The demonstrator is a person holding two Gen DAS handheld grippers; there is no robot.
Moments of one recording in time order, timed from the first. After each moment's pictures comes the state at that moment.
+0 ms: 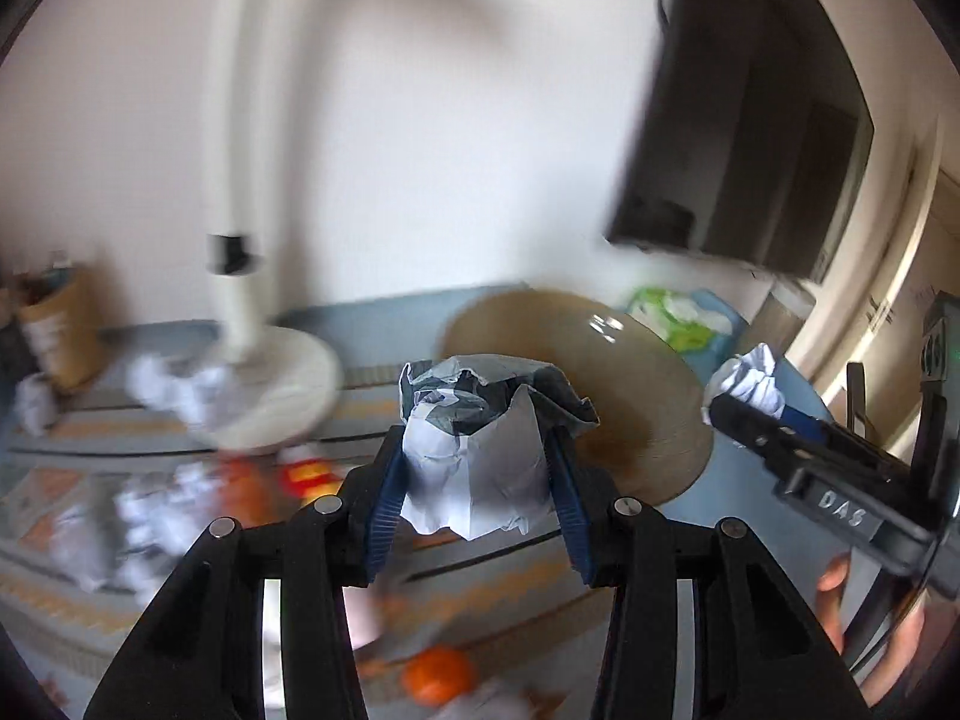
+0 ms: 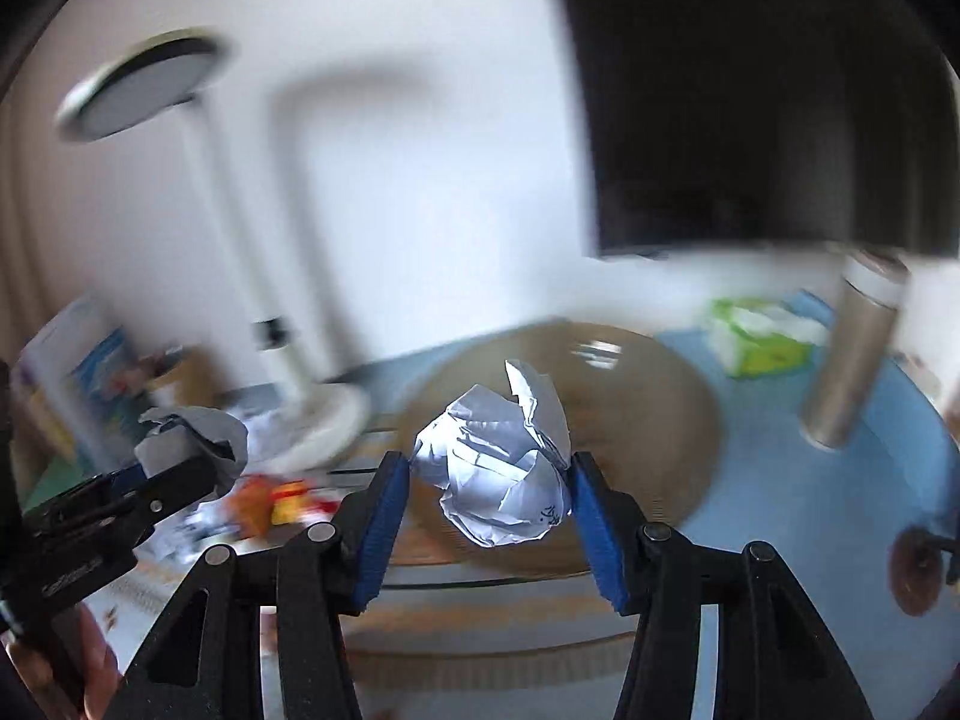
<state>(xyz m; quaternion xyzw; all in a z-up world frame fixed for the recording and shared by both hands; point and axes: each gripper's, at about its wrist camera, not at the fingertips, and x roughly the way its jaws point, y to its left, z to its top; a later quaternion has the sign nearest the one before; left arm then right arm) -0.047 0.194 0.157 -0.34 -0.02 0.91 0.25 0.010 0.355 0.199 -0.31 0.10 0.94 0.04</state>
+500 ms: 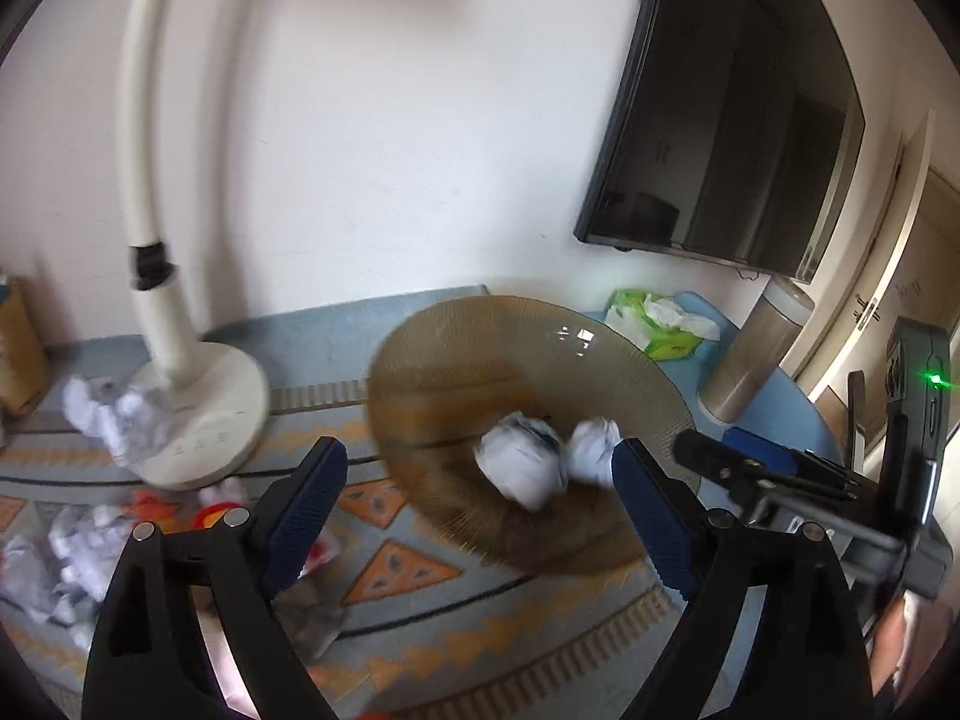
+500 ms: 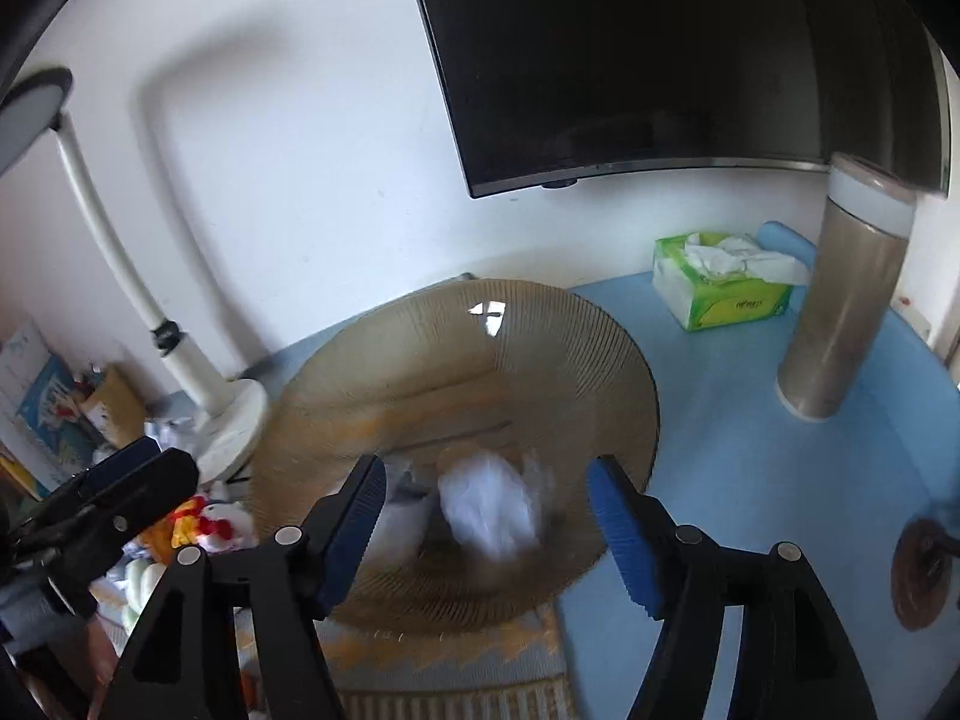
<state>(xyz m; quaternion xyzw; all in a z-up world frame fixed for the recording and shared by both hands) -0.062 0.219 0.151 -0.33 -0.02 0.91 0.27 -0.025 0.416 0.163 -0.35 0.14 0.92 0.05</state>
